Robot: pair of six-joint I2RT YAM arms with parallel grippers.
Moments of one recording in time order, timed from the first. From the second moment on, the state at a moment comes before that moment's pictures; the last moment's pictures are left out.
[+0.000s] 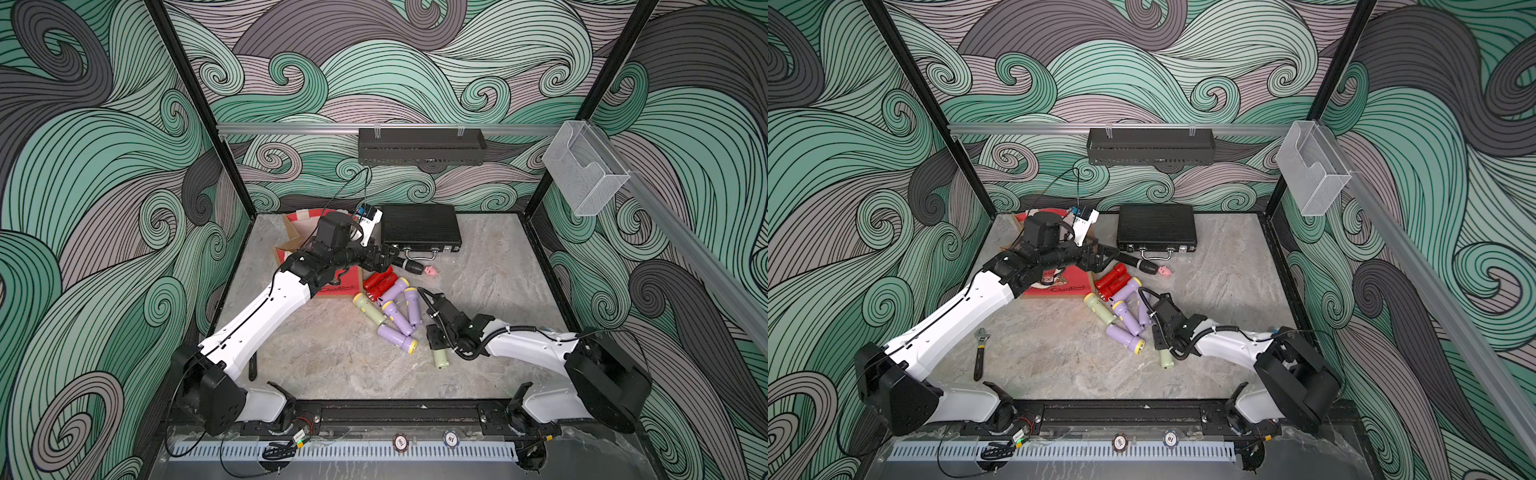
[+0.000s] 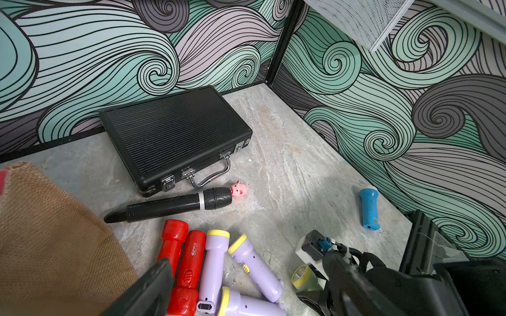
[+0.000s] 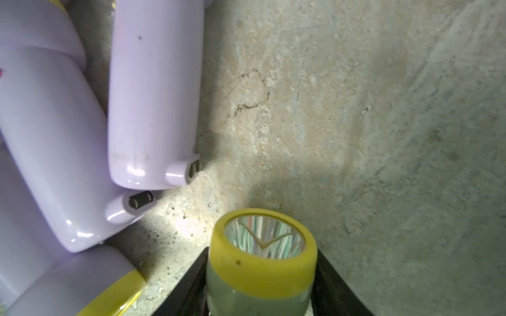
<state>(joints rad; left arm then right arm) -0.53 1.37 1.29 -0.40 0.30 -0.14 0.80 1.40 0.61 -0.36 0.16 0.56</state>
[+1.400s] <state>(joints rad) -0.54 1.23 1.13 -0.02 0.72 -0.35 0.69 0.87 0.84 -0.04 -0.02 0.34</state>
